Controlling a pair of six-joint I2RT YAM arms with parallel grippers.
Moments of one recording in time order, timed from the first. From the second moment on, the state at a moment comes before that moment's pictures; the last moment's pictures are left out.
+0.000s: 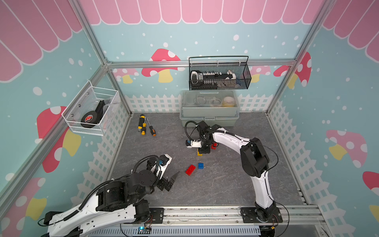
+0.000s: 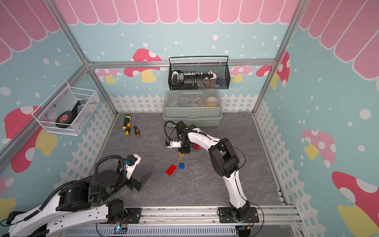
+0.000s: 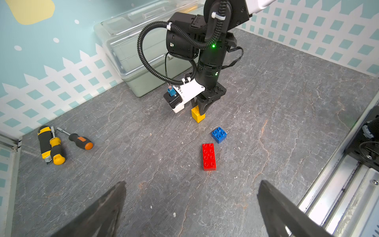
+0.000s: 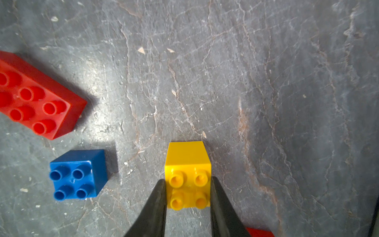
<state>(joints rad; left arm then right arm) -1.17 0.53 0.84 -0.84 -0.52 -0.12 0.65 2.14 1.73 -0.90 -0.16 -0.90</state>
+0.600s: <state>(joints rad) -1.17 0.53 0.84 -0.84 -0.52 -0.12 0.65 2.15 1.73 -0.92 -0.17 -0.90</state>
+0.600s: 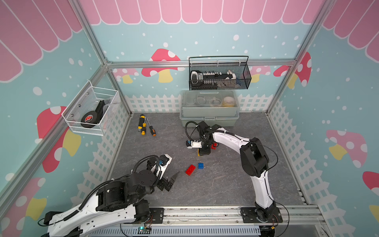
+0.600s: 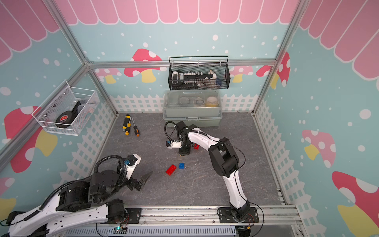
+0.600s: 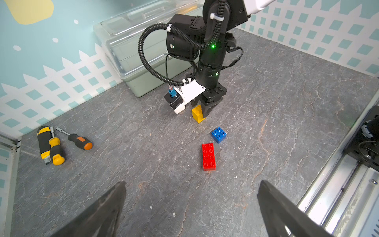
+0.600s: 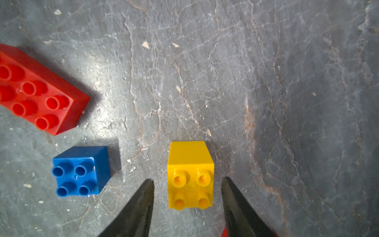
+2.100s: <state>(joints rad) -1.17 0.53 0.84 -0.84 -0.49 -0.12 0.60 2.07 1.63 -0.87 0.29 0.67</state>
